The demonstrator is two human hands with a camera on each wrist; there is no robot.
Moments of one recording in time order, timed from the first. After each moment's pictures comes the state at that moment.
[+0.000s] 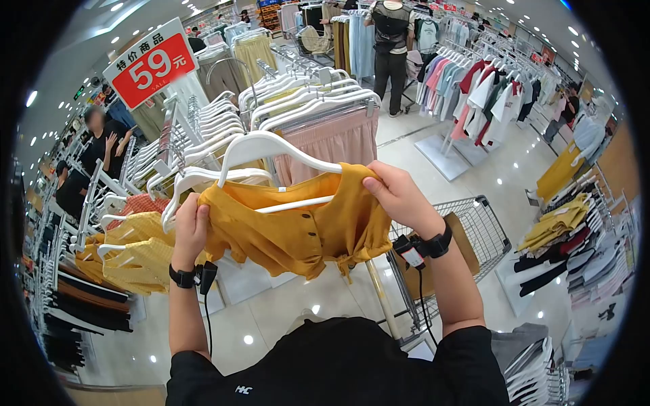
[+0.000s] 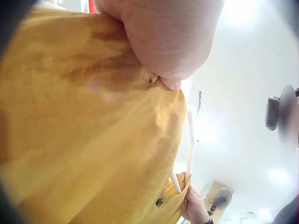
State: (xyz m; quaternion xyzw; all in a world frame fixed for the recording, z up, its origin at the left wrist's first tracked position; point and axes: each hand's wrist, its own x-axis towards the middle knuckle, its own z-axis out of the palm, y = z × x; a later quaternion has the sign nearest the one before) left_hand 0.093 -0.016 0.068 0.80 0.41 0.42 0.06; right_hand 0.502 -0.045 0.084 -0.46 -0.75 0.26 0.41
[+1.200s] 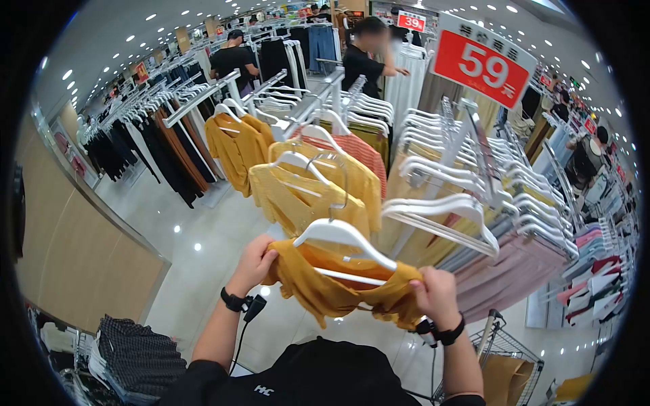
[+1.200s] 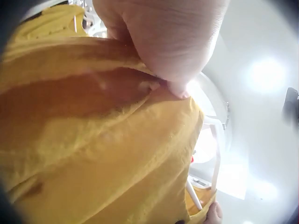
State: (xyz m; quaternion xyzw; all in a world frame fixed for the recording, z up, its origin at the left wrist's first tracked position) left_hand -0.227 -0.233 -0.013 0.58 0.67 0.46 0.06; right_hand 0.138 -0.044 0.020 -0.22 -0.90 0.14 0.35
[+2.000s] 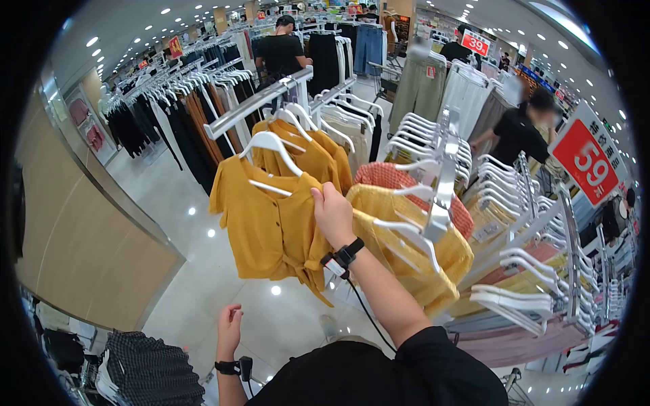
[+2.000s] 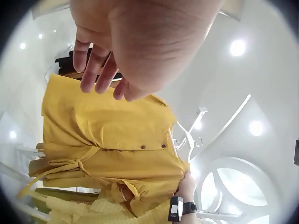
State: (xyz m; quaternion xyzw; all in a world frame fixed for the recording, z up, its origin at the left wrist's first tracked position) left_hand -0.401 -0.408 -0.141 0.15 0.81 0.55 0.13; right_hand -0.413 -0.022 -0.007 -0.19 -0.84 0.28 0.44
